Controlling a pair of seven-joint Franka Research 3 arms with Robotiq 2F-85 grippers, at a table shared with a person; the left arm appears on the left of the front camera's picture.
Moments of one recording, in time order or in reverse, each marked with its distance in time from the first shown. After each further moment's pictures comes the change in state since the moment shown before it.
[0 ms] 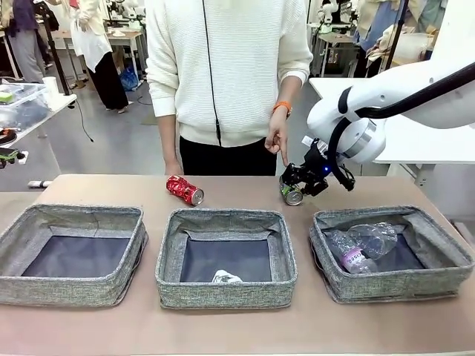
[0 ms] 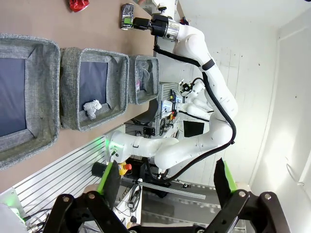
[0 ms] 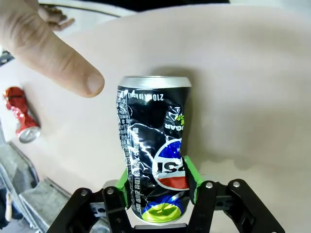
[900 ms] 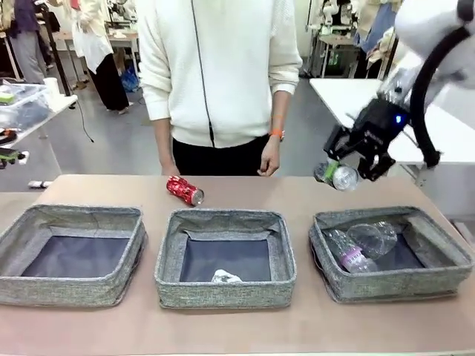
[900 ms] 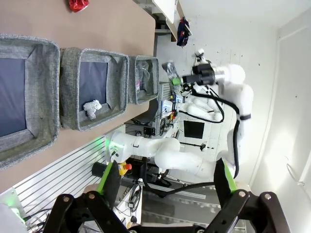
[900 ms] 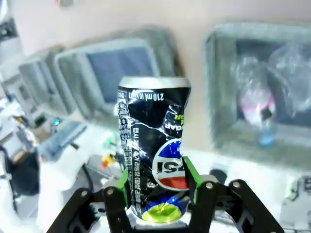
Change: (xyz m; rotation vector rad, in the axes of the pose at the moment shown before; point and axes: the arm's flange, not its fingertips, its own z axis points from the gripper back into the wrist) left arm 0.000 0.000 0.000 0.001 0.000 -0.001; right arm -0.174 0.089 0.216 0.007 0.327 -0.167
